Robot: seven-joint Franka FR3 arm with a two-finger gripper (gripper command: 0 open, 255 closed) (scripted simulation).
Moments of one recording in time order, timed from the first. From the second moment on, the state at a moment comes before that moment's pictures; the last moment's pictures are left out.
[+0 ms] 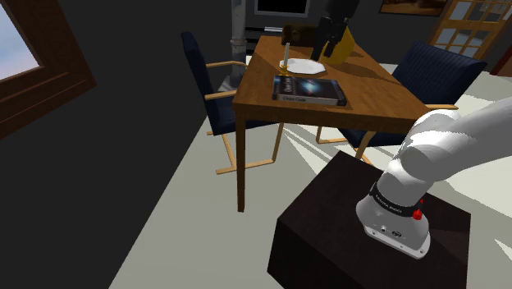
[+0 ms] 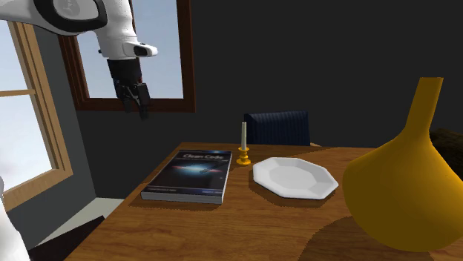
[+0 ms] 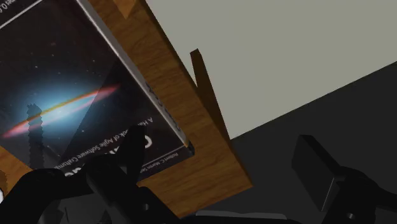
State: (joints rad) arm -0.01 -0.76 -0.06 -2.32 0.07 1.69 -0.12
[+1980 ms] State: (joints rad) arm -0.13 0.26 -0.27 -1.35 0.09 1.64 -0.37
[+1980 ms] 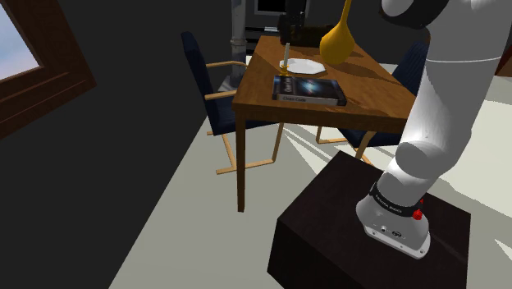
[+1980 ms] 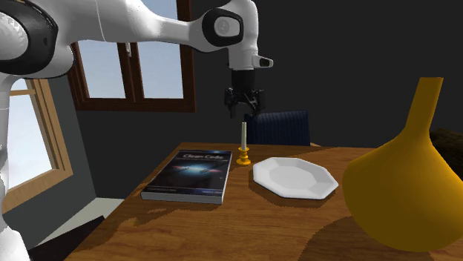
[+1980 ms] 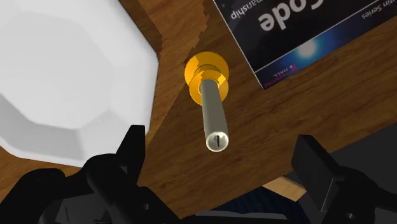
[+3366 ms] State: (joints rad) arm -0.13 0.26 -0.27 -1.37 0.09 1.66 -0.37
